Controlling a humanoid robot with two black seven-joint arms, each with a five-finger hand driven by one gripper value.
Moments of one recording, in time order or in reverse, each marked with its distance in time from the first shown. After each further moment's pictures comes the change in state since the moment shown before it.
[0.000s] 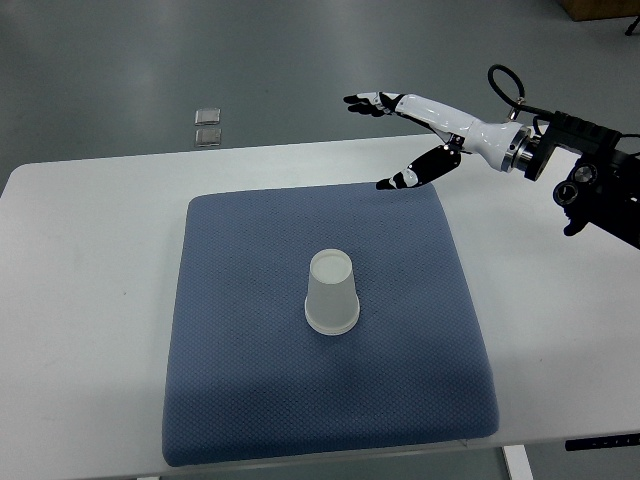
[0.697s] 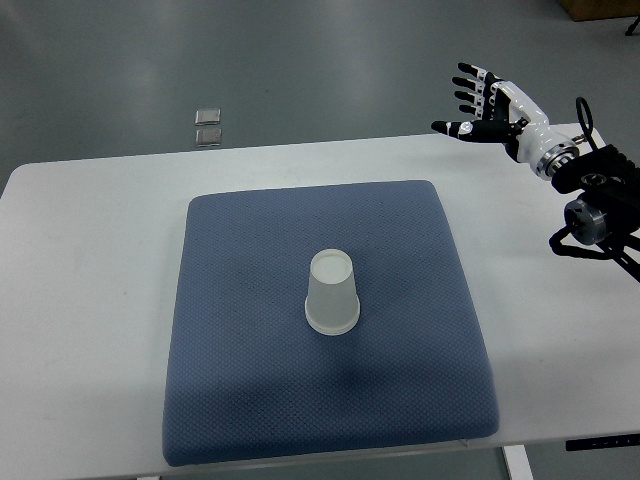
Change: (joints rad) left arm 0.000 0.000 0.000 0.000 0.000 0.000 0.000; right arm -0.076 0.018 0.020 -0.110 0.674 -0.110 -0.107
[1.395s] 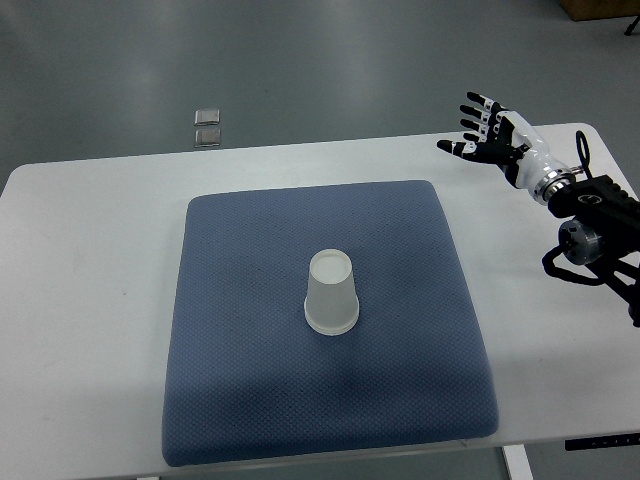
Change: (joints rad) left arm 0.000 0.000 0.000 0.000 0.000 0.000 0.000; right arm -0.052 0.060 -0.004 -0.044 0.064 0.004 0.005
